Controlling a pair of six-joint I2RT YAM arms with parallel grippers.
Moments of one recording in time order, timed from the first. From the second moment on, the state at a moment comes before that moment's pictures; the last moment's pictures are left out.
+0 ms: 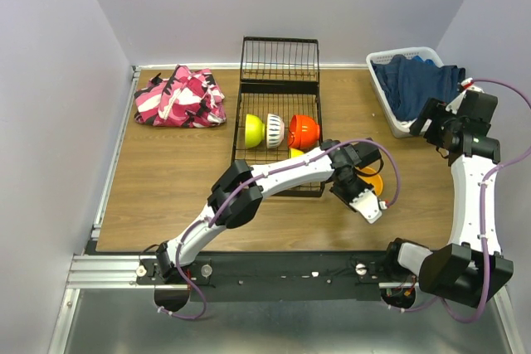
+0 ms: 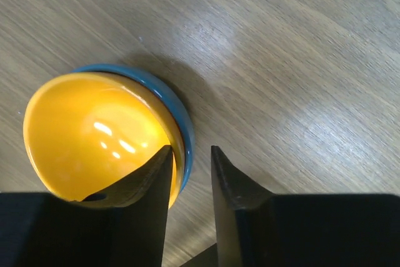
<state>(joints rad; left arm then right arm) -1.14 2.32 2.12 -0.97 0.44 1.31 -0.33 1.14 1.15 -0.67 -0.12 0.14</state>
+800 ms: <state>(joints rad) -1.14 2.34 2.13 -0.95 0.44 1.23 -0.35 1.14 1.15 -0.67 -0.13 0.16</state>
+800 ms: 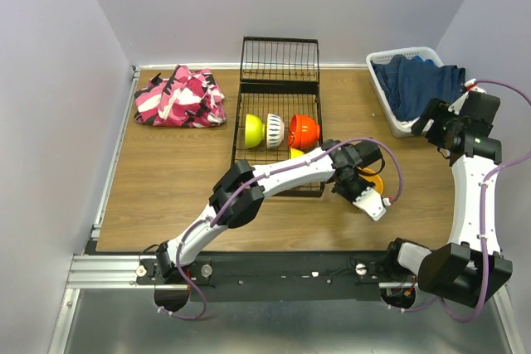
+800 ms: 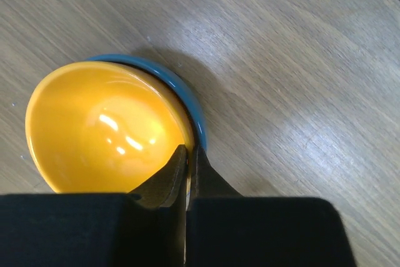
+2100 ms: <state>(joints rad) -0.40 1.43 1.15 0.02 0.88 -0.52 -0.35 1.13 1.16 -0.70 -0.12 0.15</state>
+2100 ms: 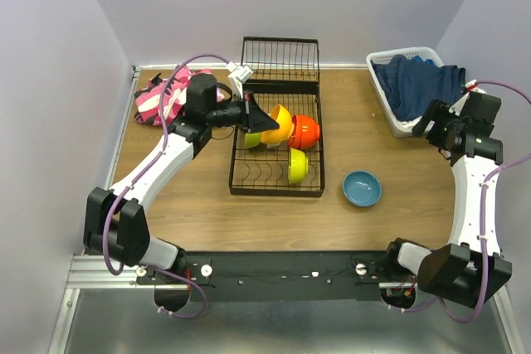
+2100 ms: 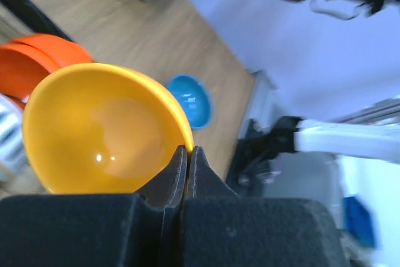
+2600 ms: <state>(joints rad) -0.30 1.36 0.62 0.64 0.87 -1.11 -0.36 1.19 1.21 -0.81 -0.07 0.06</state>
